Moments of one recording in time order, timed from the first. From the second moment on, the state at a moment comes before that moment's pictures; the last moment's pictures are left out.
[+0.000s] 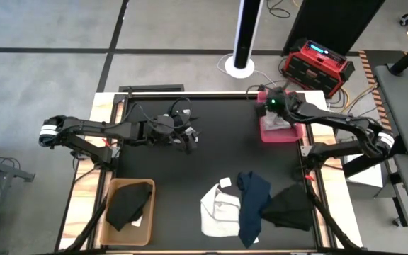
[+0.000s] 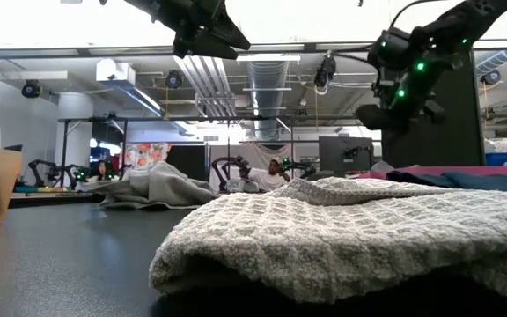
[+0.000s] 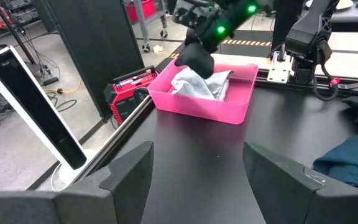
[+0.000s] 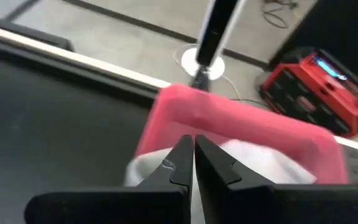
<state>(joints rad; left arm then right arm) 0.03 1.34 0.99 0.00 -0.44 -0.04 -0.69 1.20 0.70 -0.32 0.52 0.32</state>
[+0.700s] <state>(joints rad) 0.03 1.34 0.99 -0.02 -0.44 -0.04 -0.77 1.31 0.69 -0.37 0.44 0.36</state>
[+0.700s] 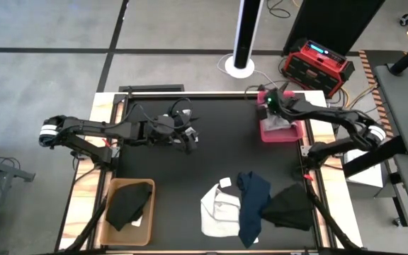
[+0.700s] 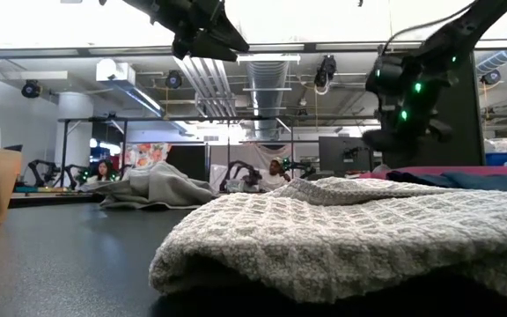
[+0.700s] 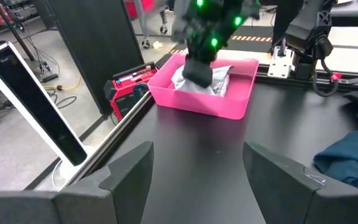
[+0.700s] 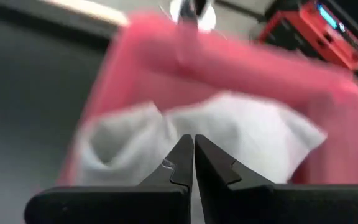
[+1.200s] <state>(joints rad) 0.03 1.34 0.99 -0.02 -0.44 -0.04 -0.75 1.30 0.64 -0.28 0.30 0.38</state>
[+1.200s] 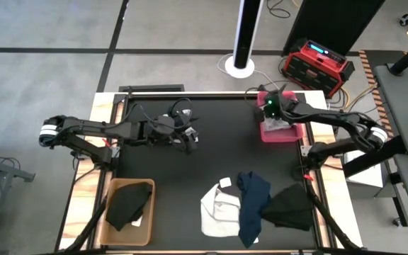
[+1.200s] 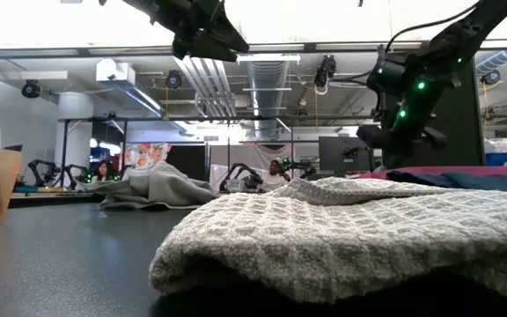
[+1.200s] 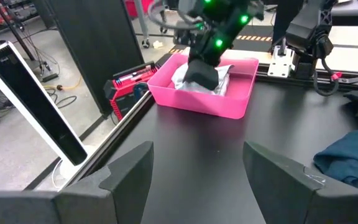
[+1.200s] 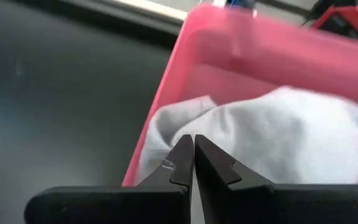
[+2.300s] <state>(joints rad) -0.27 1.35 0.99 -0.09 -0.43 -0.18 -0.20 0.94 0.72 -0.52 0.33 0.45</state>
